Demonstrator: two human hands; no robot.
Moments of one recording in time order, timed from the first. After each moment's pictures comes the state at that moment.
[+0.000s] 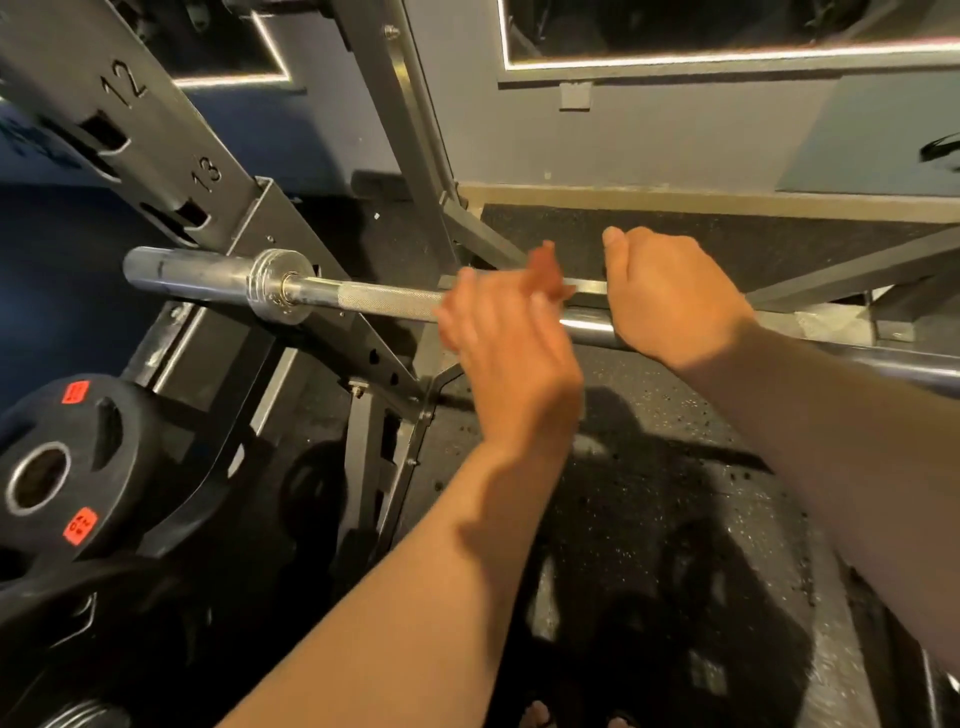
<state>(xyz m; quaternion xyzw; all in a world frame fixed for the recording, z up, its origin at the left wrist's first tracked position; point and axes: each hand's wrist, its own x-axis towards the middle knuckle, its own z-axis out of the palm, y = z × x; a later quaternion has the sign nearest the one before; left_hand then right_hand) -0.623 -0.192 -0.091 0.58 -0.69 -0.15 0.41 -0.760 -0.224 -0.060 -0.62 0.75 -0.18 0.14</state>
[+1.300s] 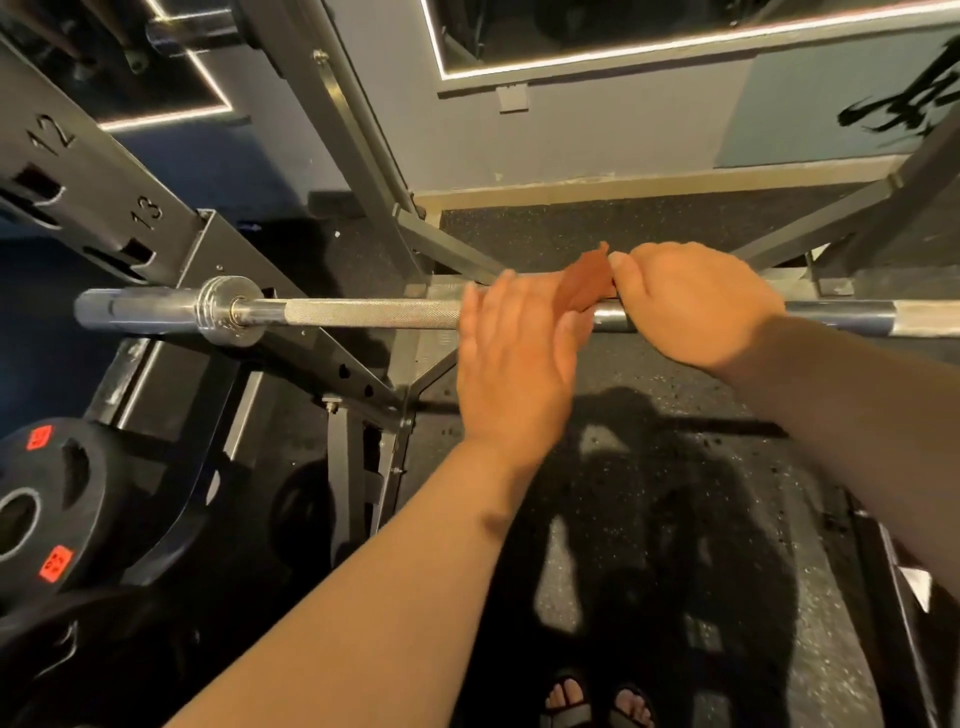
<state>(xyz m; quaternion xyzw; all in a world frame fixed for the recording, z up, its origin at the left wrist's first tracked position) -0.644 -0.169 -0.086 0.49 -0.82 -0.11 0.28 -0.822 -0.163 -0.051 -0.65 0.74 -0.11 0.14</state>
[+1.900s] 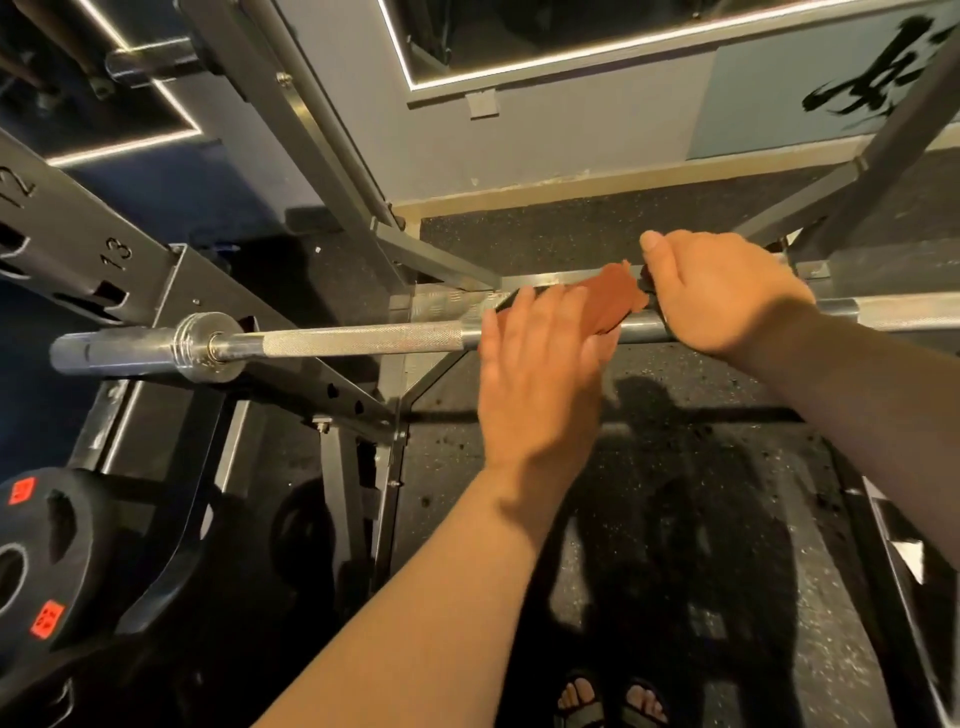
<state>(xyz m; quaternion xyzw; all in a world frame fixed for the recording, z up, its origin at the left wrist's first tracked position) -0.672 -0.152 -0.087 0.47 -0.85 -0.11 0.22 -0.862 -0.156 -0.055 -0.58 0.79 -0.14 0.14</state>
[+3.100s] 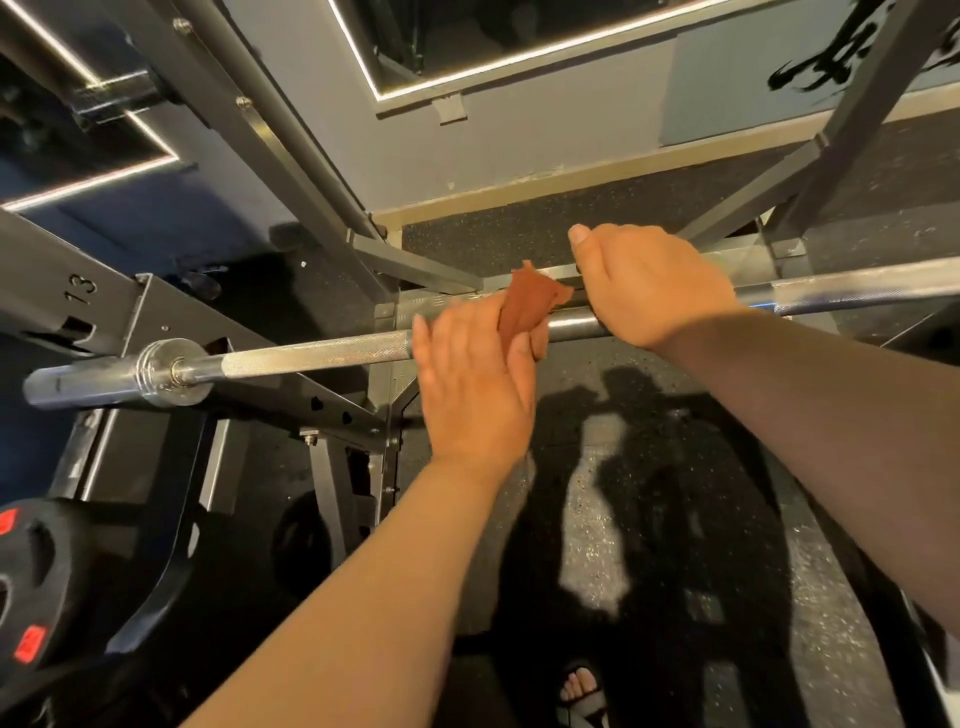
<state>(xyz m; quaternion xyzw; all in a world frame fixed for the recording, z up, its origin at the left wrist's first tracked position) -0.672 -0.160 -0.092 0.48 -0.84 -0.08 0.24 -0.863 -0.152 -0.052 -0.61 0.76 -0.19 0.12</state>
